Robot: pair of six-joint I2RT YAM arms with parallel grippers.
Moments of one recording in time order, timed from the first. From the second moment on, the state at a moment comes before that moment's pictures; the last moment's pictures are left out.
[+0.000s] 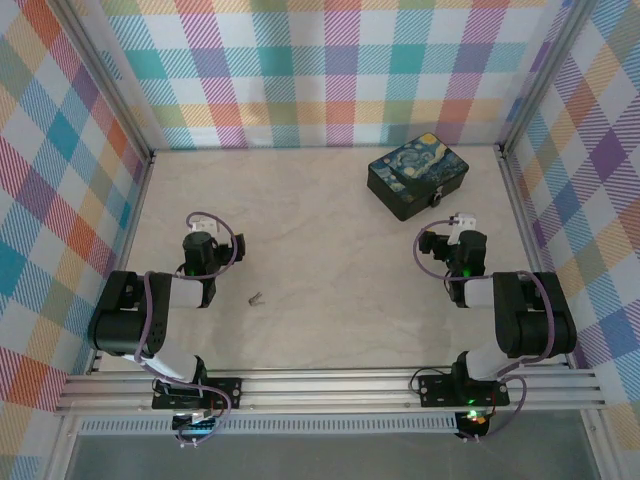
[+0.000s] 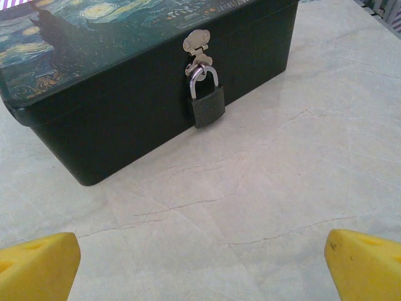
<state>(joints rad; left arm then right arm) -0.07 1.57 0.42 0.68 -0.11 -0.10 0.00 1.53 0.38 0.75 -0.01 0.09</state>
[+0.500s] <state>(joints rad) -0.06 1.57 0.42 0.68 -0.10 -0.10 0.00 1.53 0.38 0.75 -0.01 0.09</state>
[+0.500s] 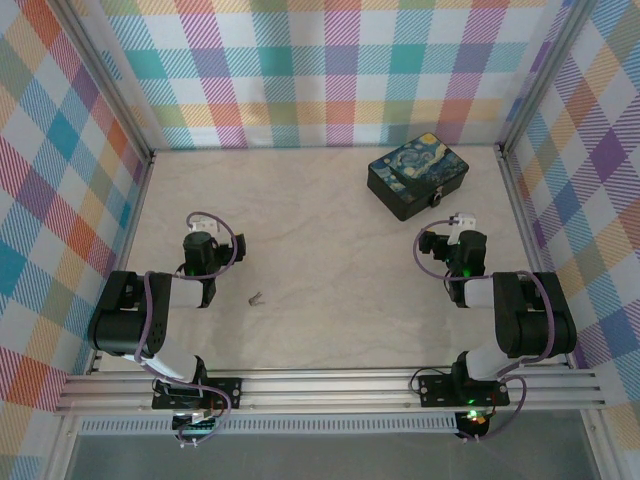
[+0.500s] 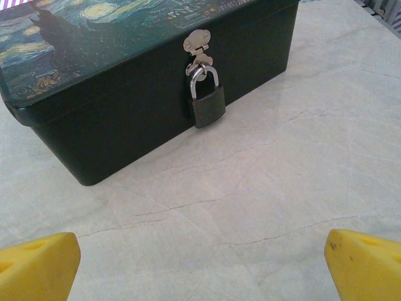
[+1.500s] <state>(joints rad) -0.06 1.52 0.87 0.12 -0.23 -0.26 -0.02 1.43 0.83 0.05 0.01 0.30</state>
